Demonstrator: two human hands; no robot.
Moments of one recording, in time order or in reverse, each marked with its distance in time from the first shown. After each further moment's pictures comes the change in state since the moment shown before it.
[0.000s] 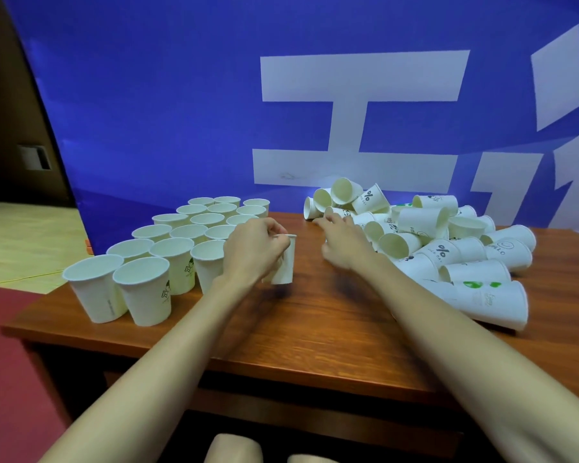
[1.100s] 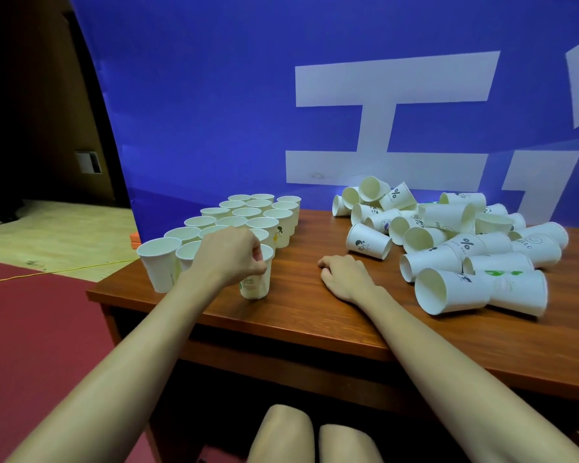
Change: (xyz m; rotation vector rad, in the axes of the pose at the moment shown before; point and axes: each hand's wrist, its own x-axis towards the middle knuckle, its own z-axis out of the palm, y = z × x) left_hand -0.046 -0.041 -0.093 0.615 -0.217 0.130; right_hand -0.052 -0.047 0.047 0.154 -0.159 -0.031
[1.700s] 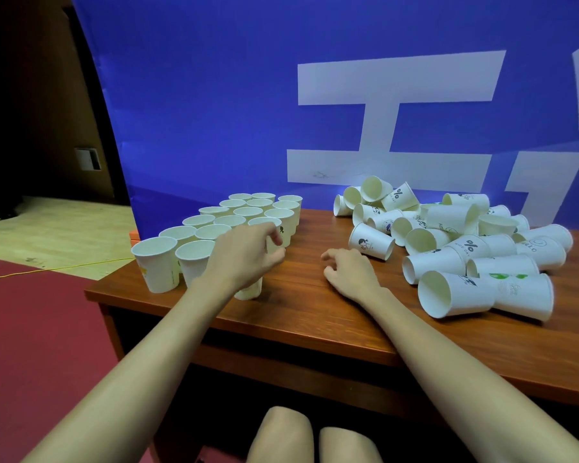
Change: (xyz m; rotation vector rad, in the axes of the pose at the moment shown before) left_hand -0.002 0.016 0.006 -0.254 0.175 0.041; right_hand -0.001 0.002 -0.005 0.099 0.154 0.019
